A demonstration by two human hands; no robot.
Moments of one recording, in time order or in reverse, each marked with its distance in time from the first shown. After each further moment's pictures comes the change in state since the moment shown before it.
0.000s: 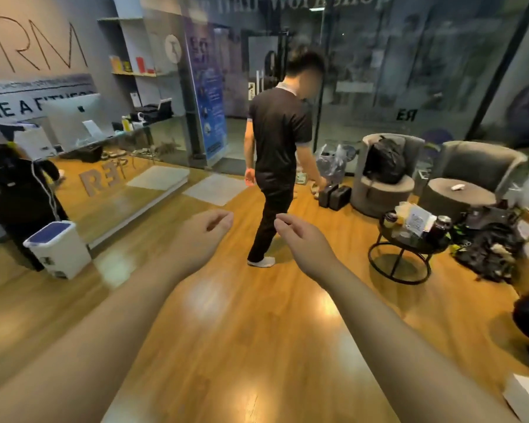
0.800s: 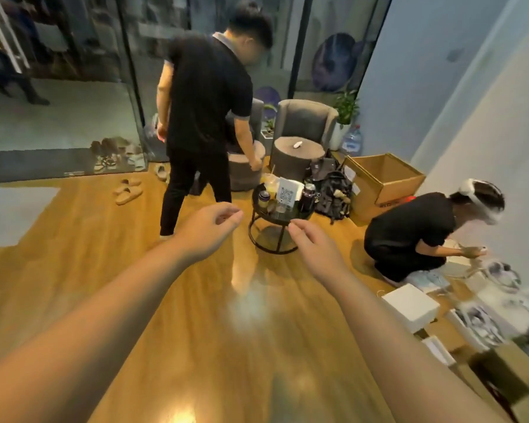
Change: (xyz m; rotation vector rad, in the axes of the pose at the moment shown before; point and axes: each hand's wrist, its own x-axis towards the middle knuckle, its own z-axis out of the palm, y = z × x) left_hand 0.491 0.006 0.298 -0.283 -0.658 0.350; right_hand 0.303 0.175 -0.184 -0.185 0.675 0.473
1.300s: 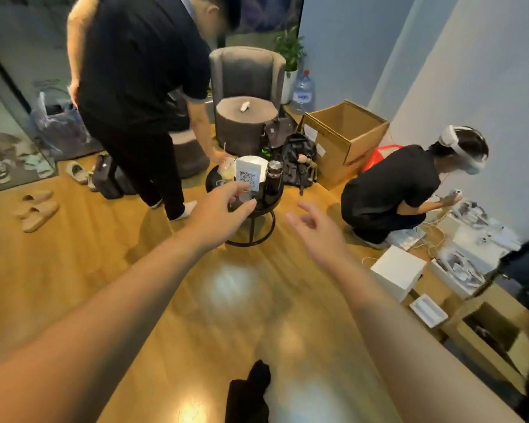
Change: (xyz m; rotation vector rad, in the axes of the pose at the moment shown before) left_hand 0.335 -0.063 0.099 0.011 -0.166 0.124; right_hand 0.268 0.085 0.000 0.009 0.216 0.244
